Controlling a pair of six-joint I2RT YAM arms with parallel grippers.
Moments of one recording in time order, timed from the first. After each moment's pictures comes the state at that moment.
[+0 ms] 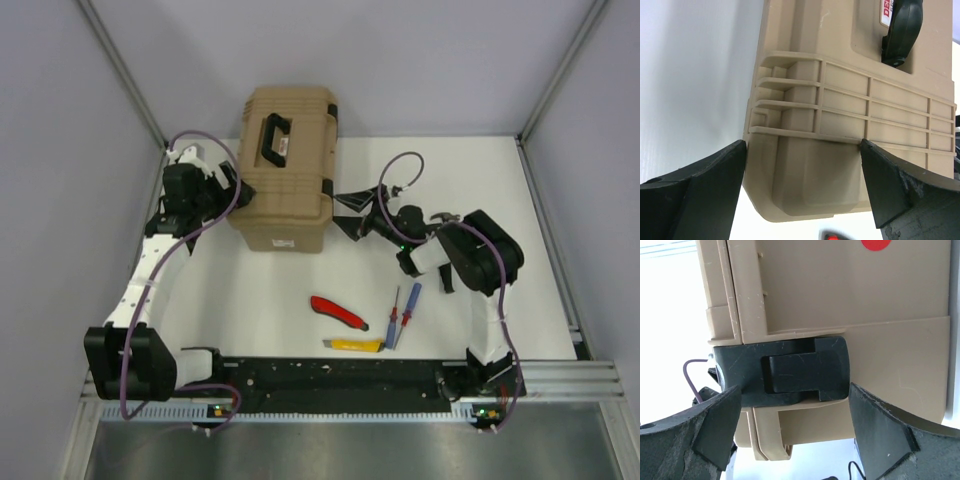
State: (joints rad) left arm -0.03 1.25 1.04 -0.30 0.23 -0.48; right arm 0.50 2.03 0.79 1.29 -0.39 1.70
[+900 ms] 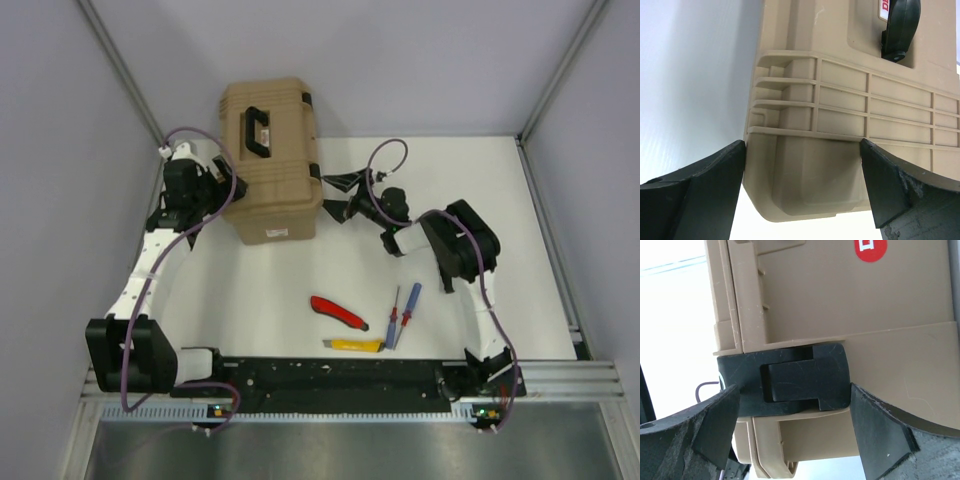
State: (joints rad) left arm -0.03 1.29 1.07 -0.28 0.10 -0.52; right arm 0.50 2.22 1.12 1.20 -0.42 1.78
